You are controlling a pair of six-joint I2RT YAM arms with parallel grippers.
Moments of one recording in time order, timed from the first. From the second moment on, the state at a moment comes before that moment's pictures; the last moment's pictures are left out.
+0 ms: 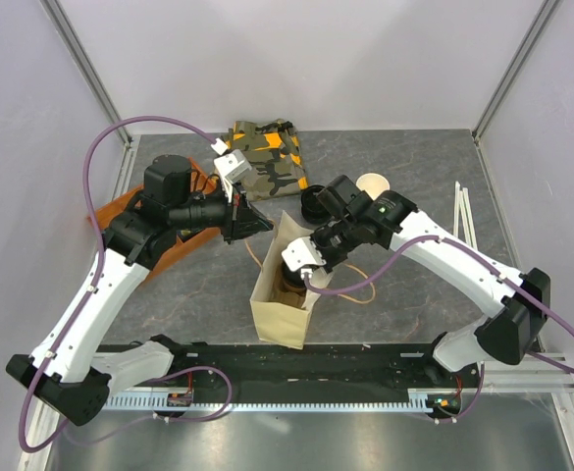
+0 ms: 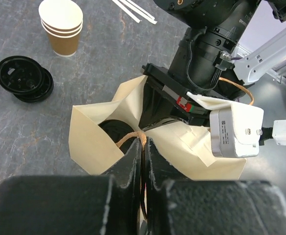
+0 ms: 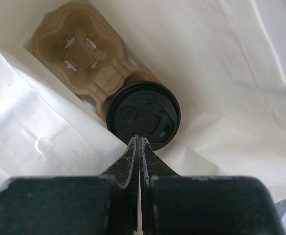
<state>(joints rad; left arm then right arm) -0.49 1.09 1.32 -0.64 0.71 -0.02 0.80 1.46 1.41 -1.01 -0.57 -1.28</state>
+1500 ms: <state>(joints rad) -0.44 0.97 1.17 -0.57 0.69 -0.14 0.96 1.61 1.54 -0.96 -0.37 -1.12</state>
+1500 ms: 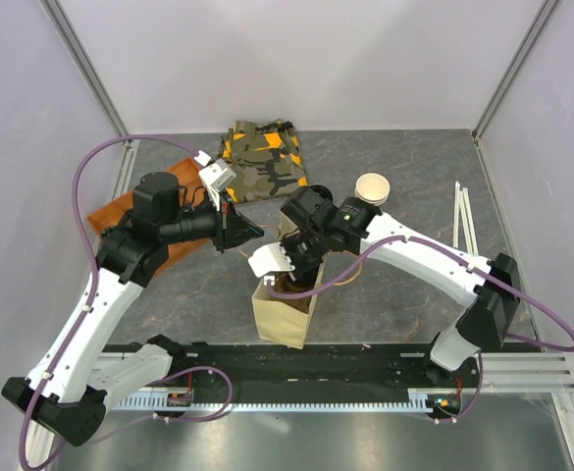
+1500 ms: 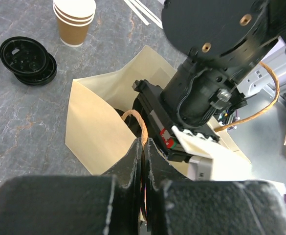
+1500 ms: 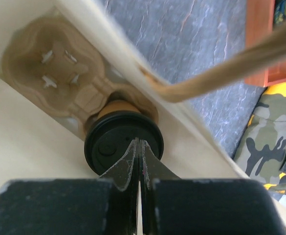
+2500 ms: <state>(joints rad) -0.43 0.97 1.16 -0.57 0.69 -0.14 0.96 1.64 1.47 -0.85 -0.29 -1.16</state>
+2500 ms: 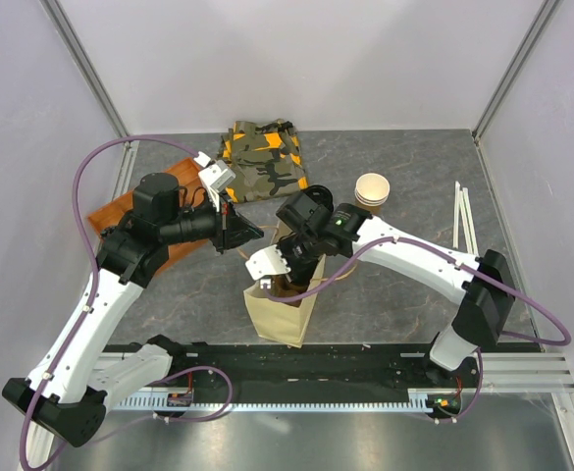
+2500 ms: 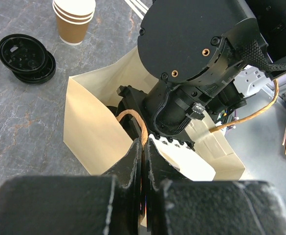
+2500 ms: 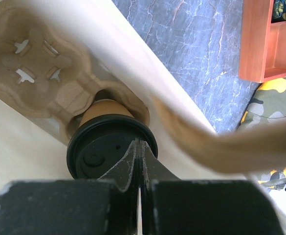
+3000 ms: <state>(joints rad) -0.43 0.97 1.16 -0.57 0.71 -0.14 0.95 1.65 1.46 -0.83 -0.28 -1.18</state>
